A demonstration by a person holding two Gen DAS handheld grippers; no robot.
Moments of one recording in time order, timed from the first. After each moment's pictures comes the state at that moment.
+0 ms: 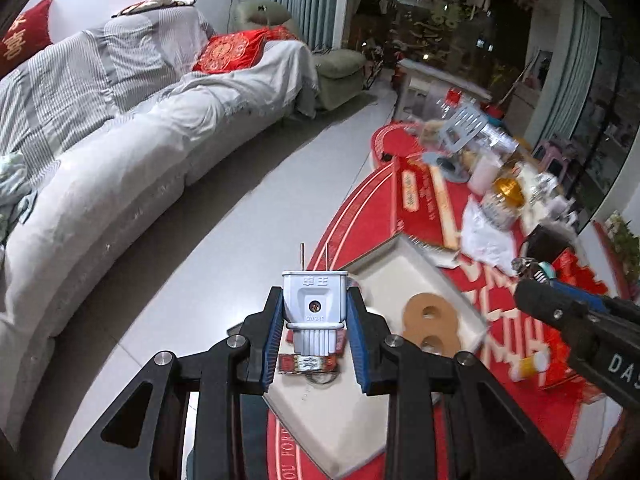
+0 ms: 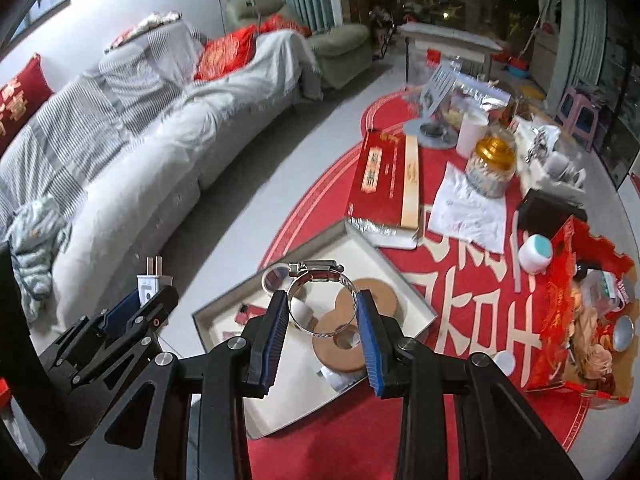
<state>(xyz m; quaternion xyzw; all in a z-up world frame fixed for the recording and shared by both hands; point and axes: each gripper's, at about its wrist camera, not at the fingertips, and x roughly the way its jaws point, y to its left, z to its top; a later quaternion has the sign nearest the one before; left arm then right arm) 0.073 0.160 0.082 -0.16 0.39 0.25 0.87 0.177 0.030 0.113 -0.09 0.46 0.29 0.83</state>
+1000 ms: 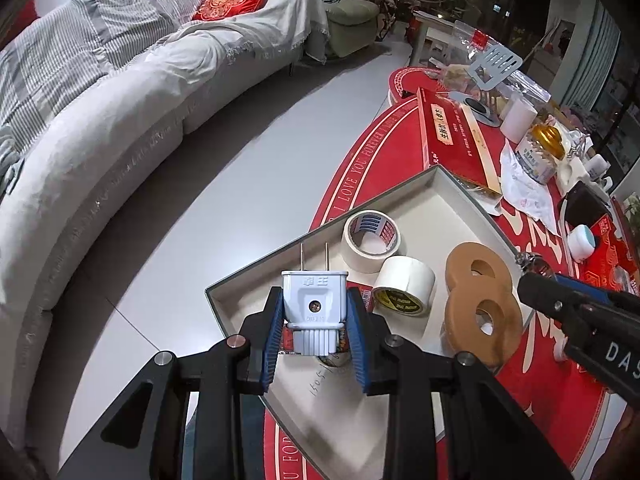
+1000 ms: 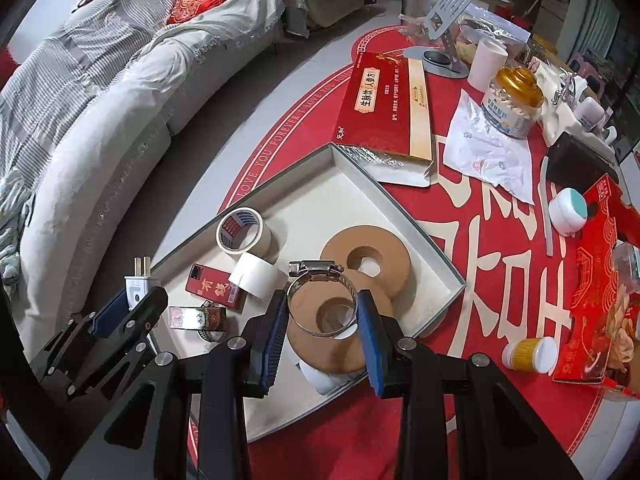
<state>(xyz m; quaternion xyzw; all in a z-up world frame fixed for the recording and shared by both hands) 0.099 0.173 0.007 -0.17 0.47 0.25 0.83 0.211 0.052 0.021 -0.12 0.54 0.25 0.79</state>
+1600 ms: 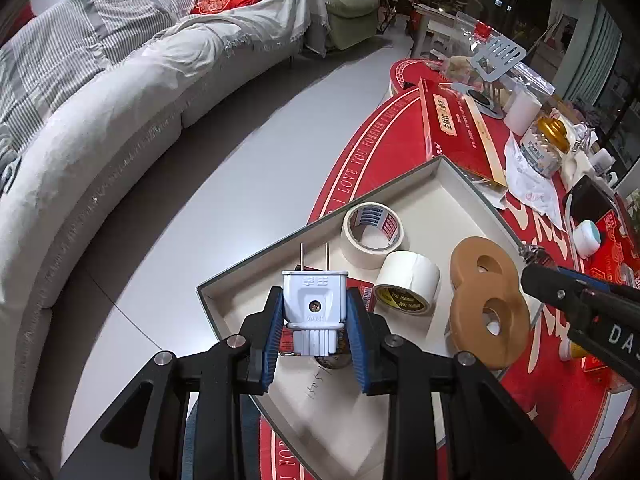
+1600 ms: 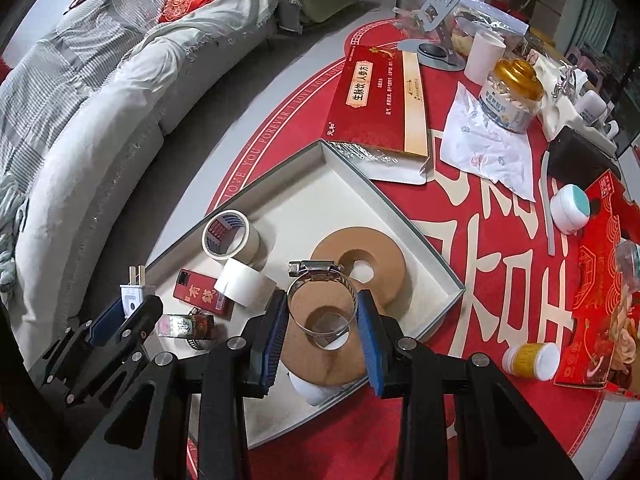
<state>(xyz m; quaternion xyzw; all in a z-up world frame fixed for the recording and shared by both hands) 0.105 0.173 -0.003 -0.18 0.48 0.25 0.82 0.224 0.052 0.010 -0.12 0.55 0.25 0.79</state>
